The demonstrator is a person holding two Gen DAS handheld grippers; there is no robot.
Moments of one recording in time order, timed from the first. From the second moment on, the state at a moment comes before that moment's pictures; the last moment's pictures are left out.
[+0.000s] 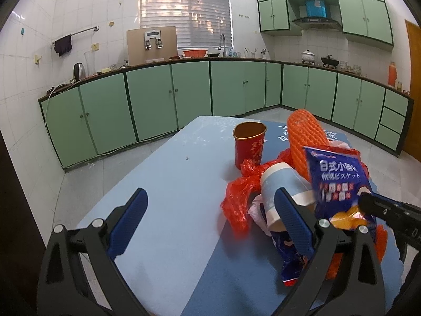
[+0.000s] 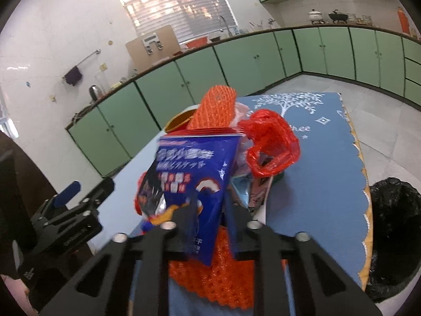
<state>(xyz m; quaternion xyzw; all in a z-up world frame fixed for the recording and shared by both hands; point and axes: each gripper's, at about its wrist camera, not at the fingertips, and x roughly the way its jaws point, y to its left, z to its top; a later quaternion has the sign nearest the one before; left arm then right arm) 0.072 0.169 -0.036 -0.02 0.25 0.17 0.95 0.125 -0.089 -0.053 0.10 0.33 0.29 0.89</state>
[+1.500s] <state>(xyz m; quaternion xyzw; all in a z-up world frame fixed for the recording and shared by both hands) 0.064 0.057 -0.047 -0.01 0.26 -0.02 0.97 0.076 -0.261 -0.029 0.19 0.22 0.14 0.95</state>
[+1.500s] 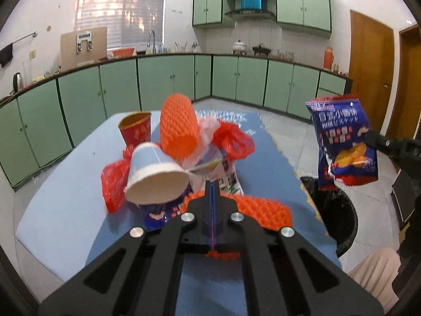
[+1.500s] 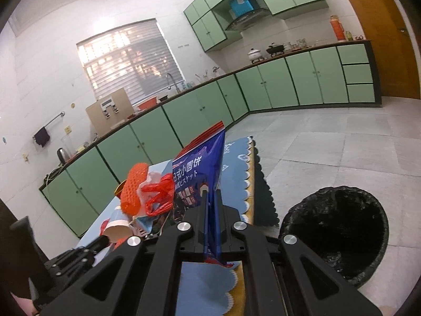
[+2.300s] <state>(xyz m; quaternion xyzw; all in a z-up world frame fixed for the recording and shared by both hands) 0.068 0.066 -0.077 -0.01 0.32 -0.03 0.95 0.075 -0.261 -0.035 0.18 0.23 0.13 0.95</state>
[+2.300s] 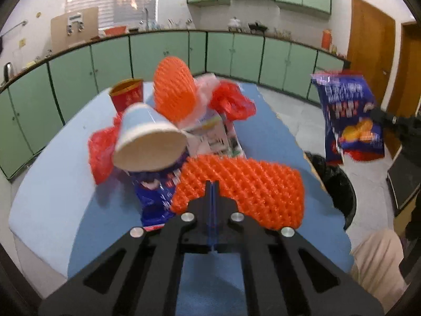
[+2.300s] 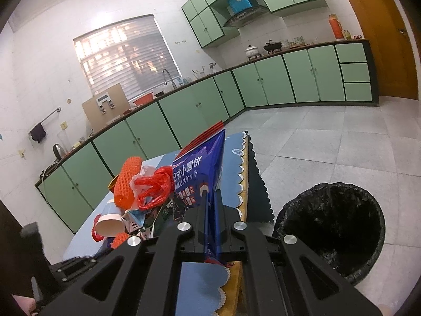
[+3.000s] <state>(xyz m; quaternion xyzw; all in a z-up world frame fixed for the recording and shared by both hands) 0.066 0.089 -0.082 -0.02 0.36 -0.02 0.93 0.072 -0.268 -0.035 0.18 0.23 0.13 0.95</state>
